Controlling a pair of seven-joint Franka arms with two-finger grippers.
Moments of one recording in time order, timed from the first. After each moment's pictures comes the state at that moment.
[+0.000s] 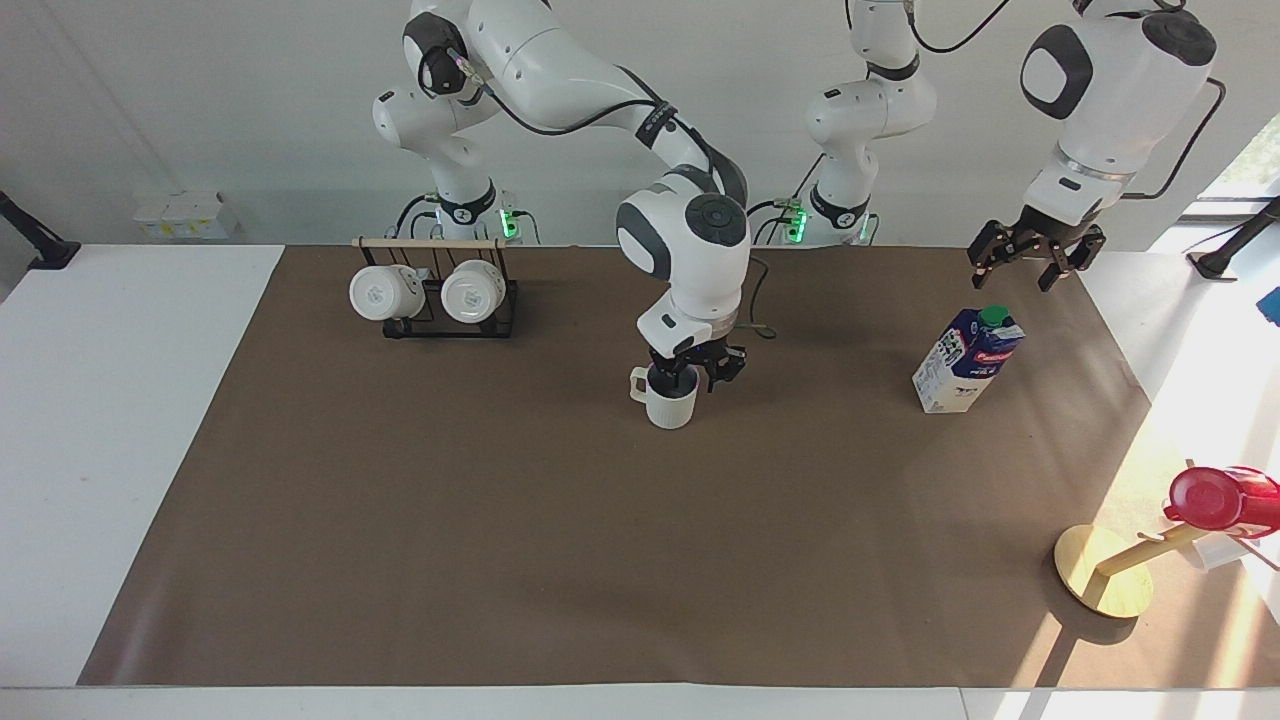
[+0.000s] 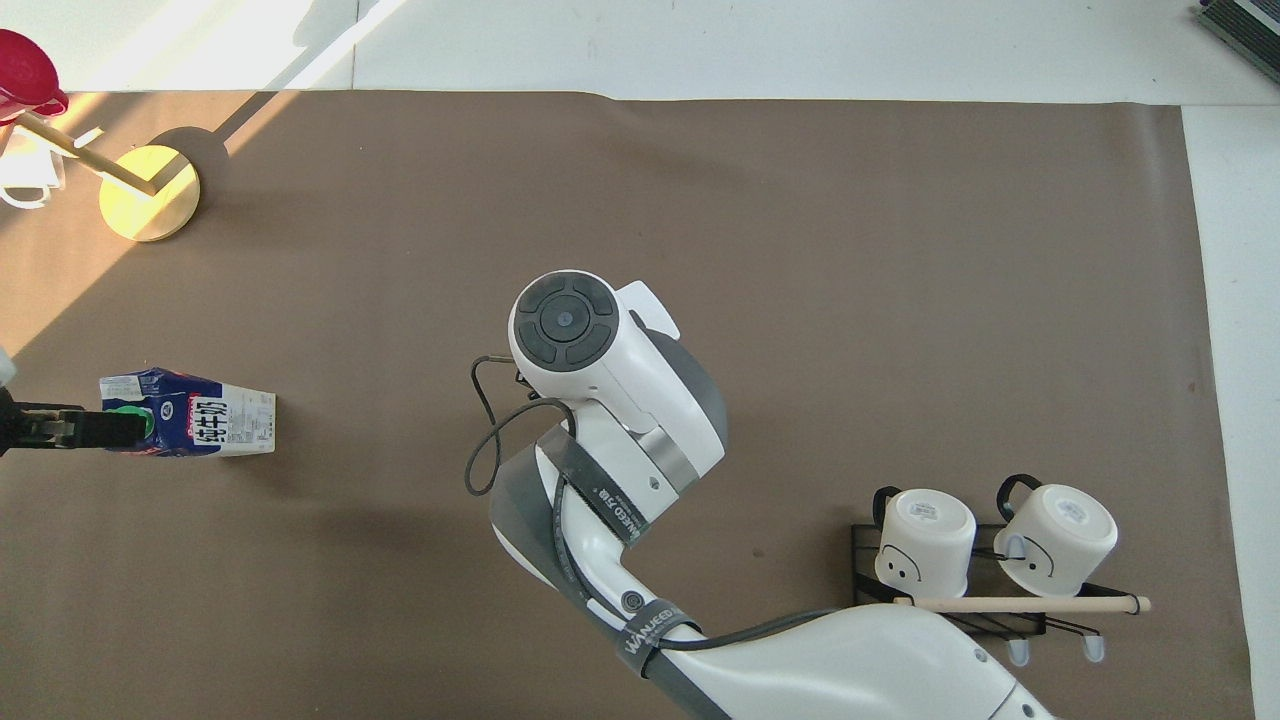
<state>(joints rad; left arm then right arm) 0.20 -0.28 -0.12 -2.13 -0.04 1.93 0.25 0.62 0.55 0.07 -1.45 -0.02 1.98 0.88</state>
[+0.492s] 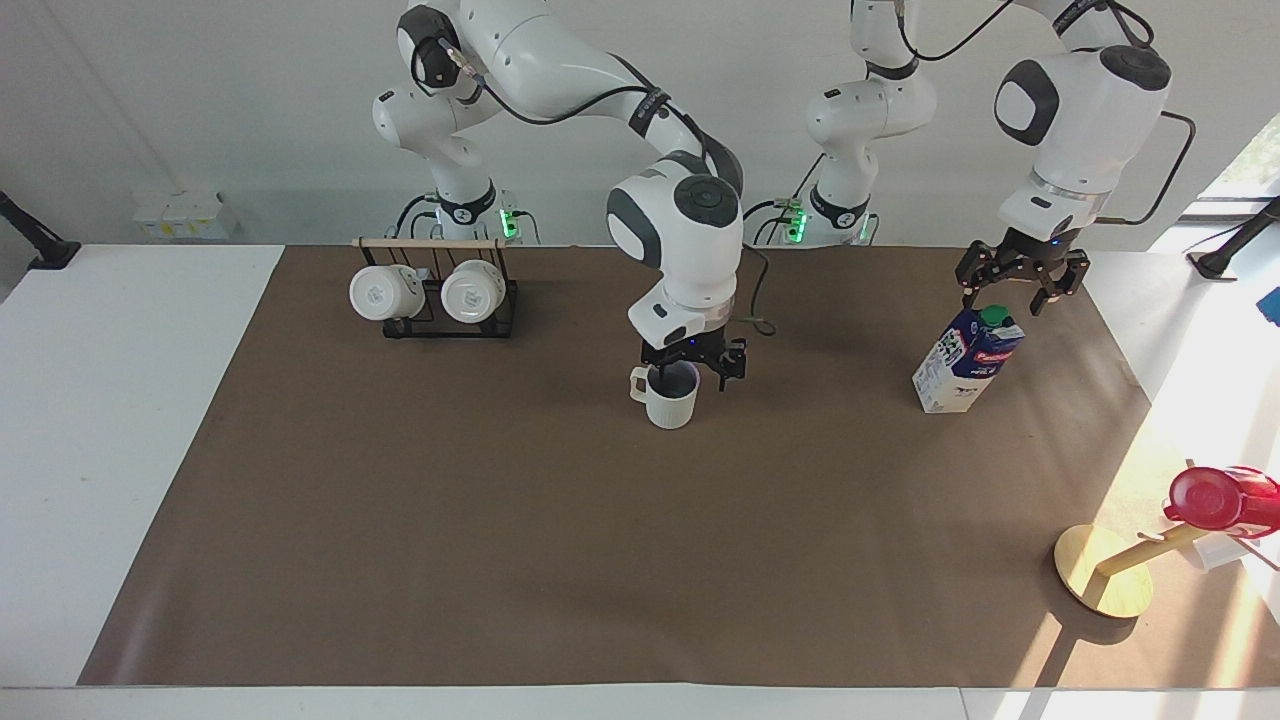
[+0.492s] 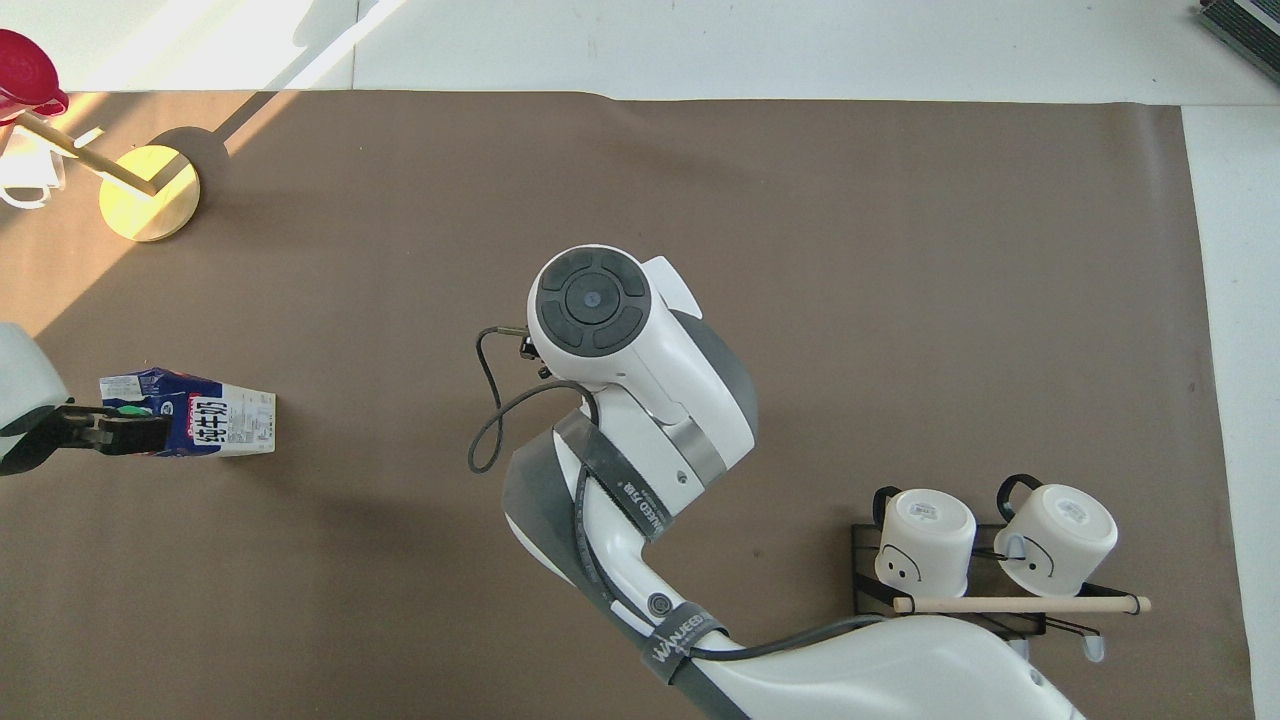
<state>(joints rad) 0.20 -0.29 -0.12 -2.25 -0.04 2.11 0.34 0.60 0.49 0.05 -1.43 -0.02 1.98 0.90</state>
